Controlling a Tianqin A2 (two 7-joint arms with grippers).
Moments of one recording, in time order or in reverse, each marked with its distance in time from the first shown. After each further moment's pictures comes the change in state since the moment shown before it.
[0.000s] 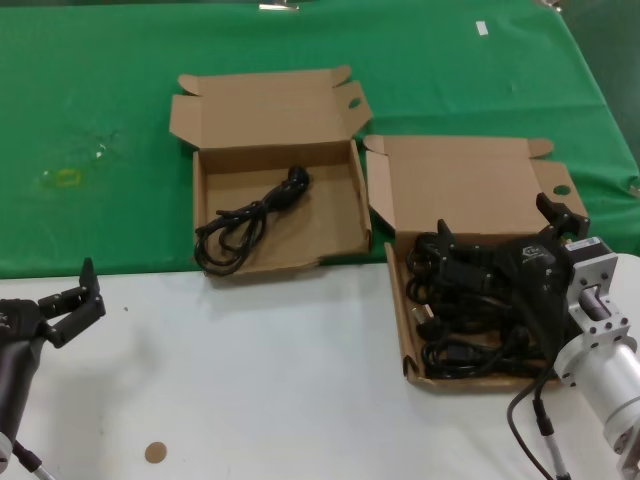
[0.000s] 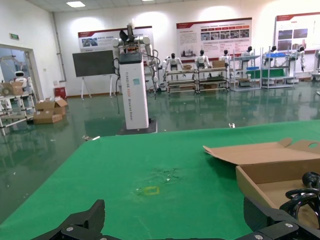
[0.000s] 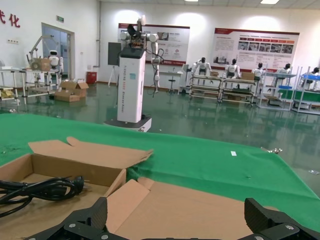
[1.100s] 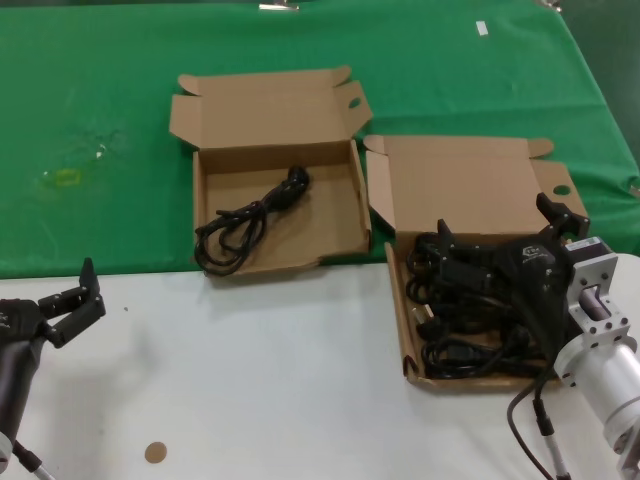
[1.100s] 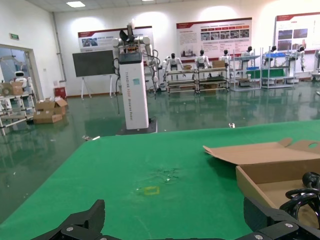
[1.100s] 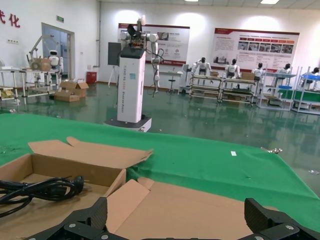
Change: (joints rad) left arm 0.000 0.000 0.000 0.000 0.000 0.000 0.000; right arm 0.000 0.000 0.000 0.000 0.000 0.000 0.000
